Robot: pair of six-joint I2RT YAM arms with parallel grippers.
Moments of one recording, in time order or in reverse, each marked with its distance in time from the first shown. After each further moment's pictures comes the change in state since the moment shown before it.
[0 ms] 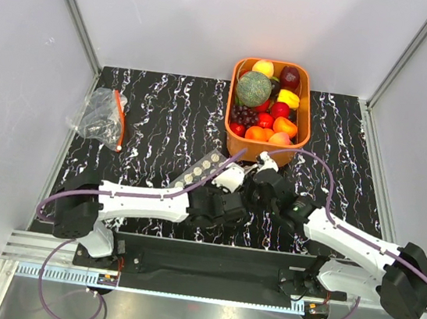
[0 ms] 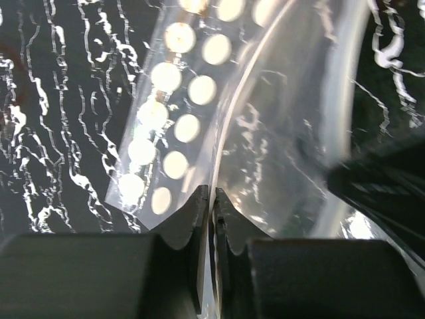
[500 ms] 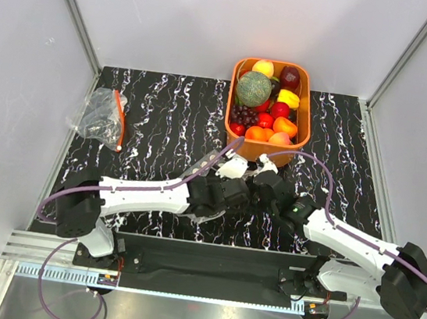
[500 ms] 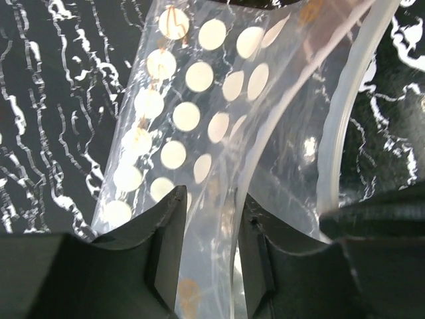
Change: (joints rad) left arm 0.081 0.005 0.022 0.092 0.100 0.099; right arm 0.000 -0.001 -0.027 -0.001 -0.016 0.000
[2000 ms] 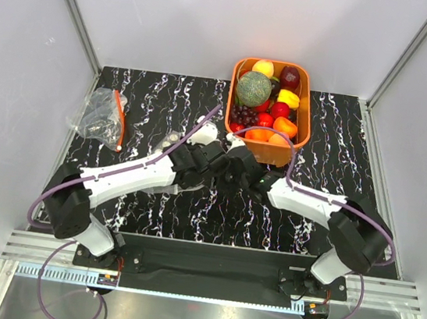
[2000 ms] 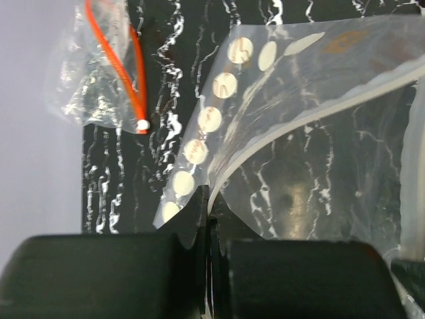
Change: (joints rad) left arm 0.272 -0.058 0.074 -0.222 -0.238 0.116; right arm -0.016 0.452 0.278 0.201 -0.079 -0.195
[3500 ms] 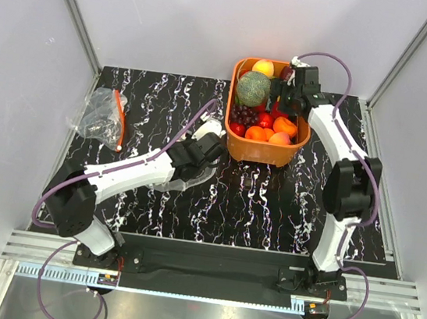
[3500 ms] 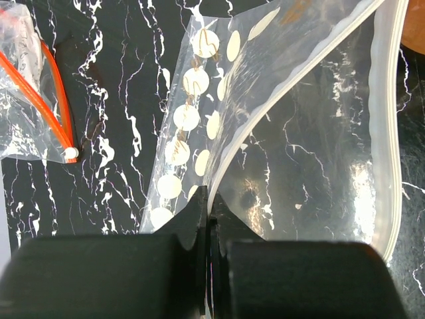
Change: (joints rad) left arm 0.084 0.019 -0.061 0.275 0.235 0.136; right arm -0.602 0.360 0.852 -0.533 0.016 -0.438
